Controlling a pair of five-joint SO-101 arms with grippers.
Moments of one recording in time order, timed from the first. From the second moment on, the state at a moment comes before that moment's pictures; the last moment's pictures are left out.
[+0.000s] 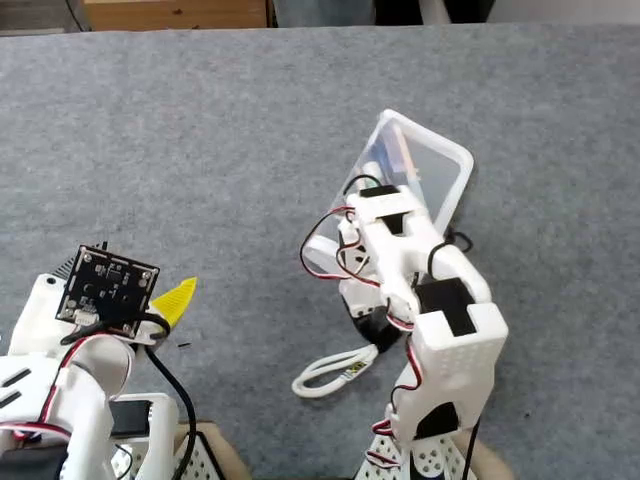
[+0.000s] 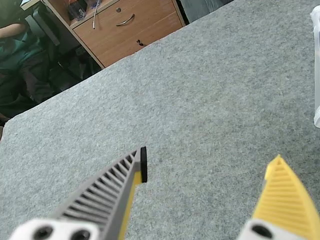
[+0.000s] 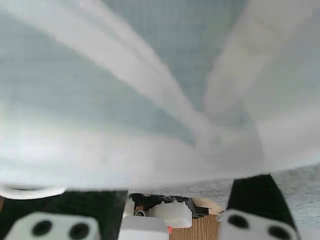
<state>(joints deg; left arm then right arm) -8.9 -81.8 33.0 85.3 -29.6 -10.9 21.9 24.6 83.6 4.1</state>
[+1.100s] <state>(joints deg) -8.9 -81.9 33.0 85.3 -29.6 -8.5 10.9 26.9 82.8 15.1</state>
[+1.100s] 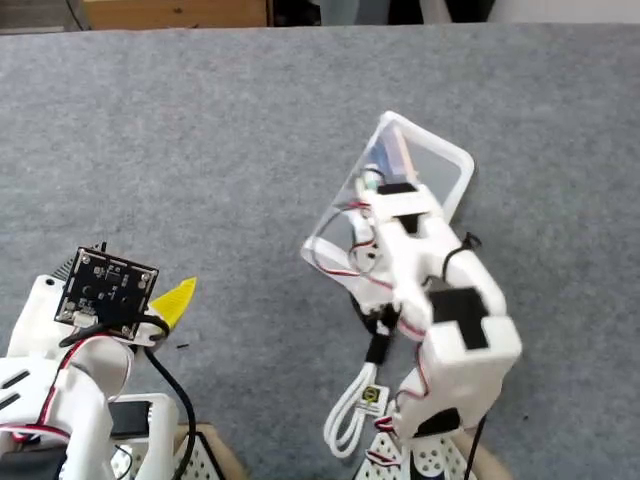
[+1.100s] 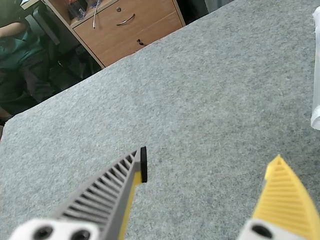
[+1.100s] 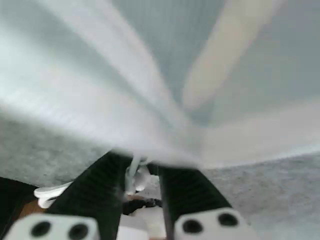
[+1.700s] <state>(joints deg) -8.9 -81.9 33.0 85.3 -29.6 -3.6 -9.5 27.6 82.4 26.7</state>
